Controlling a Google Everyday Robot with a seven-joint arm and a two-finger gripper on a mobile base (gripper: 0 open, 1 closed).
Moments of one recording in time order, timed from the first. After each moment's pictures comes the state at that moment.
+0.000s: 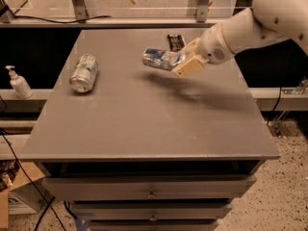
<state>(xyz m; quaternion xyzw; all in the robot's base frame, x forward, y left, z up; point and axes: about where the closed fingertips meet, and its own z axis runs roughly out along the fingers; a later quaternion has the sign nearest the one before) 0.633 -0.093 0.882 -0.57 0.71 0.19 0.36</state>
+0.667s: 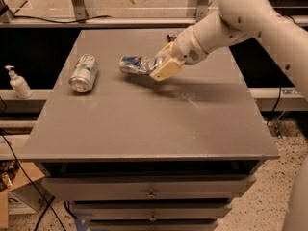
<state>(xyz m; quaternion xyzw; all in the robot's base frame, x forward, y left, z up) 0.644 -0.026 0.865 -0.62 0.66 0.24 0.34</state>
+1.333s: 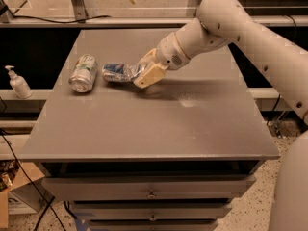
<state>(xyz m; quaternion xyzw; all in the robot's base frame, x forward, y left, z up) 0.634 0.025 0.851 -0.64 0.63 0.29 0.33</state>
